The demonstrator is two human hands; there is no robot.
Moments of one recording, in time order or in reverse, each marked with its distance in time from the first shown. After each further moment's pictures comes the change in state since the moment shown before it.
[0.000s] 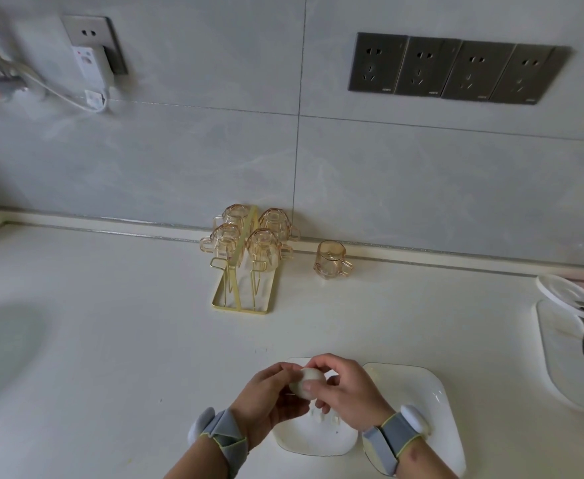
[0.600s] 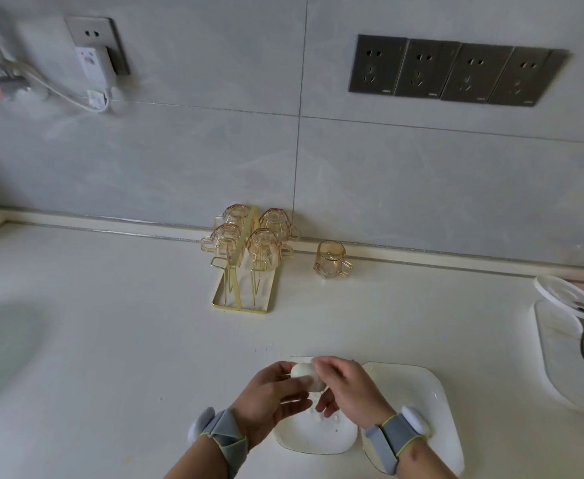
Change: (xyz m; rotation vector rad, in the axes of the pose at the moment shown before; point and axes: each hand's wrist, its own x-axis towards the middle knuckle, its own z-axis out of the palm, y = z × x) left_hand -0.003 -0.002 0.000 -0.002 -0.046 0.055; right_hand 0.004 0.008 0.001 0.082 0.027 0.082
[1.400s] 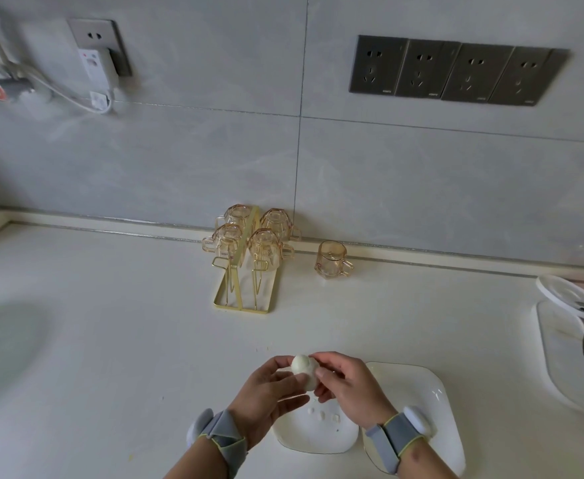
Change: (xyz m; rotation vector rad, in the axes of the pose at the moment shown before) left_hand -0.004 0.002 -0.004 -0.028 0.015 0.052; right_hand 0.000 0.000 -0.003 -0.031 0.009 -0.125
